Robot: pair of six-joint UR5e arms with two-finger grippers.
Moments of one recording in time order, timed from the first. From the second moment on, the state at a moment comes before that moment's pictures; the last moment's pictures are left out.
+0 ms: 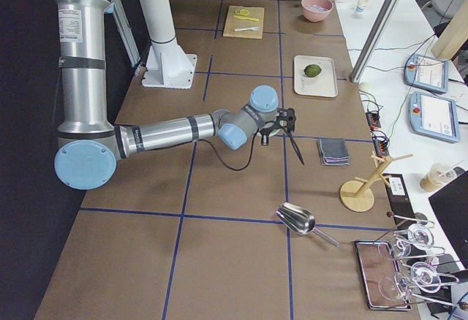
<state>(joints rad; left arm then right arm) -1.54 -1.55 -1.63 -1.46 -2.35 0.14 1.15 -1.54 1.80 -1.08 2.41 0.85</state>
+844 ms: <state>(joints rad) -1.54 -1.55 -1.63 -1.46 -2.35 0.14 0.63 -1.11 1.81 -1.32 1.99 1.37</state>
